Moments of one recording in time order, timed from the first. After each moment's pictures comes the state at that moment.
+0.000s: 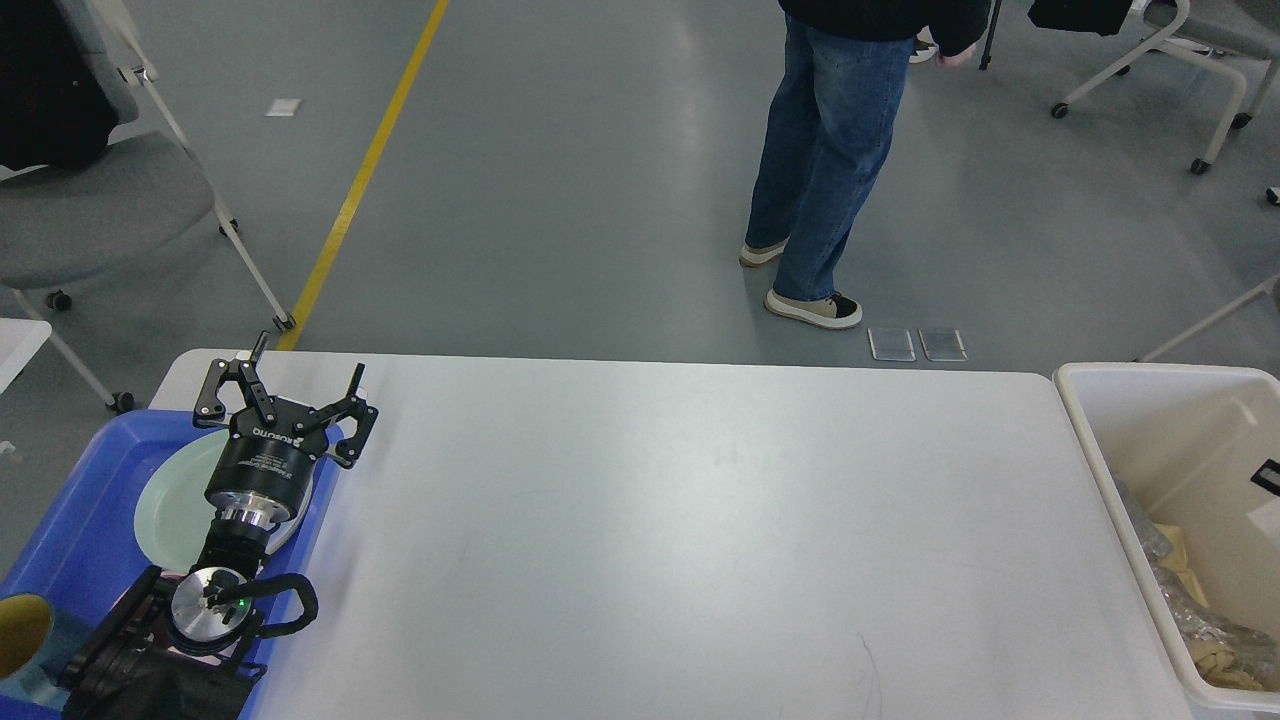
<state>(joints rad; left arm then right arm) -0.34 0.09 -1.48 -0.68 0.18 -0.63 -0.13 0.76 -0.52 -0.84 0.17 -0.08 0.03 -0.09</state>
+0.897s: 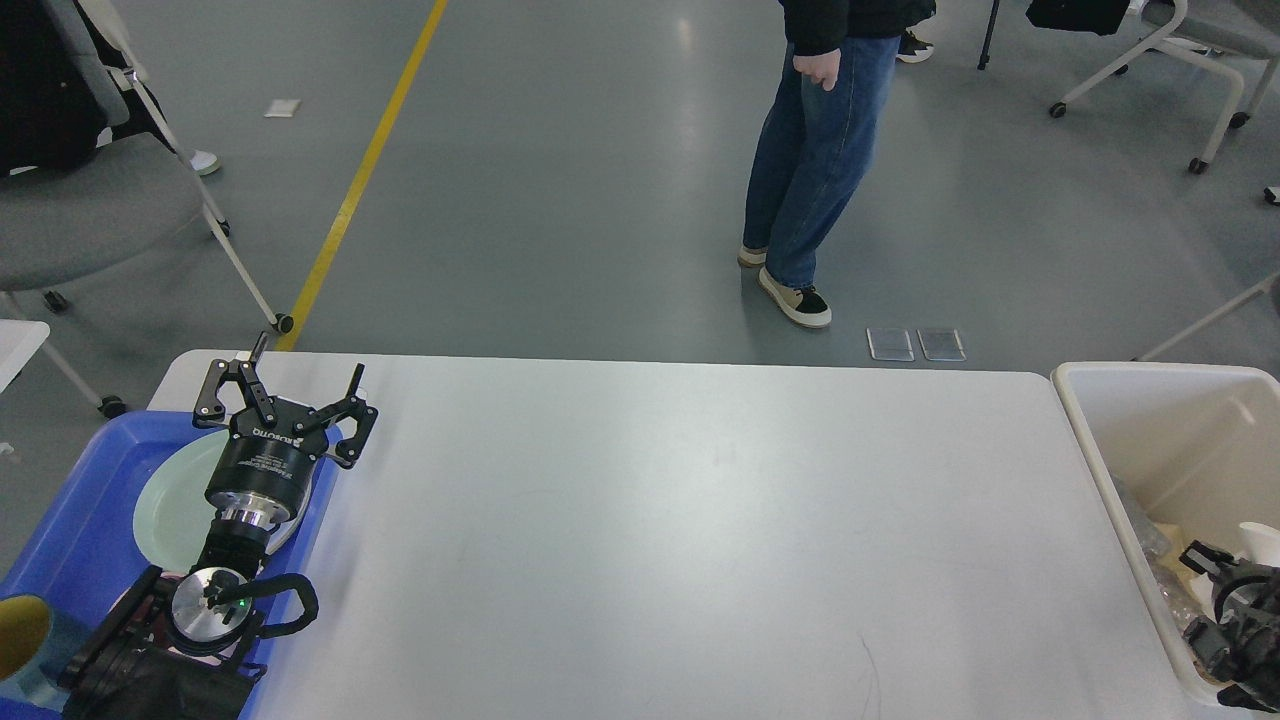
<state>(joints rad) -0.34 0.09 -1.48 -0.68 0.18 -0.63 -0.13 0.54 -0.35 -0.83 0.06 -0.03 -0.18 -0.10</state>
